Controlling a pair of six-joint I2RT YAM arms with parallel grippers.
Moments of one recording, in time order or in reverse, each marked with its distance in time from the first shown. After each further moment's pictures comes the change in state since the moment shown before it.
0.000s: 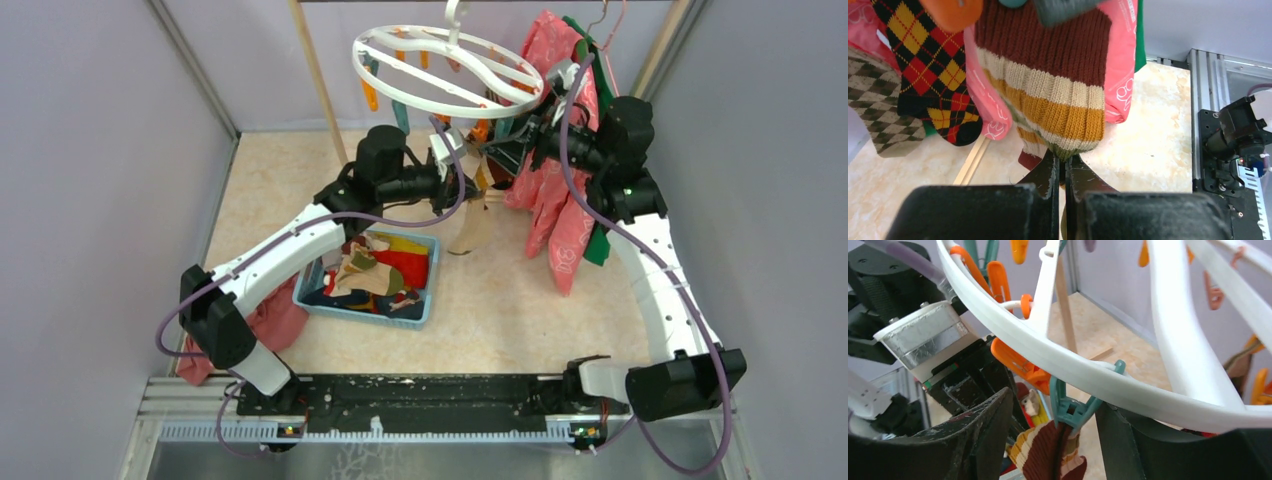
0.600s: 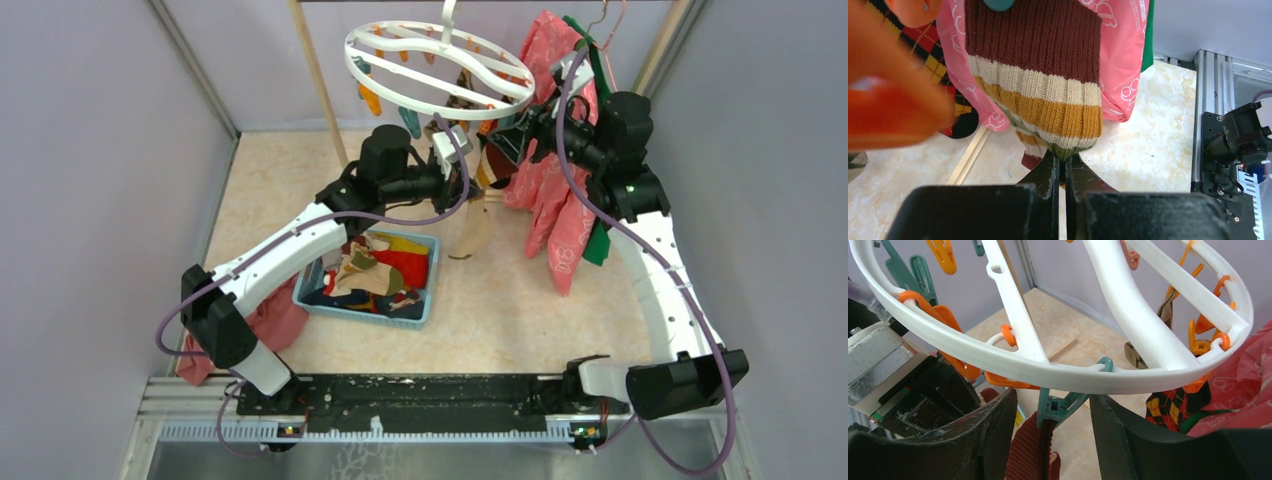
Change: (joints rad) left arm -0.021 0.007 0.037 -0.065 -0.087 -0.024; right arm 0.026 0.009 0.086 -0.157 0.263 -0.062
